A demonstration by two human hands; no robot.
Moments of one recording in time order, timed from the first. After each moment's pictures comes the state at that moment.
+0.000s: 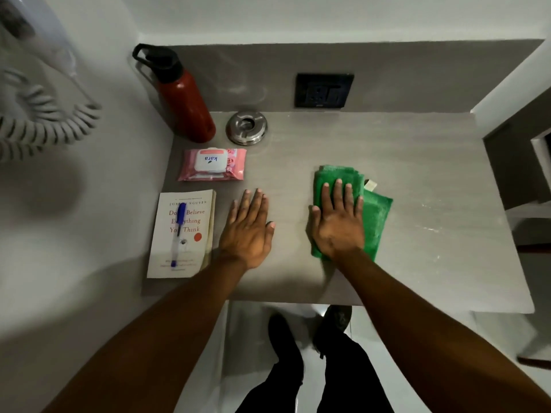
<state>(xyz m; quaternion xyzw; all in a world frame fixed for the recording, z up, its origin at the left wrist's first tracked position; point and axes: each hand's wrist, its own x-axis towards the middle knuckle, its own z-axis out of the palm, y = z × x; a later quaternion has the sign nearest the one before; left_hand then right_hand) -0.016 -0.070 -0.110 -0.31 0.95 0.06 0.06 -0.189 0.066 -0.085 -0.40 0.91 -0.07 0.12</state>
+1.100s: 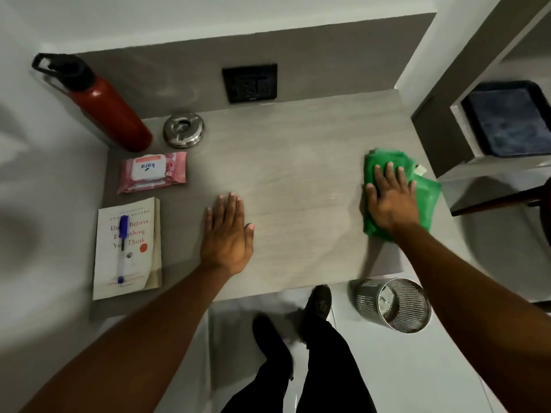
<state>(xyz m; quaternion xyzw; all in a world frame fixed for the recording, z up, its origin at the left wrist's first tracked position) -0.053 -0.006 -0.096 -0.31 0.95 0.06 0.07 -0.339 0.225 -0.090 -0.25 0.96 -0.08 0.13</state>
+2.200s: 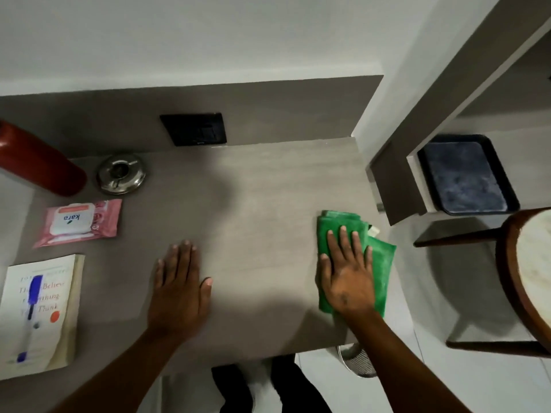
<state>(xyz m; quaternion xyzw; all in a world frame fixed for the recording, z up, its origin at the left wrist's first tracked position) -0.096 0.019 -0.096 -0.33 0.94 0.04 0.05 -0.336 0.255 -0.088 -0.29 0.95 -0.10 0.12</state>
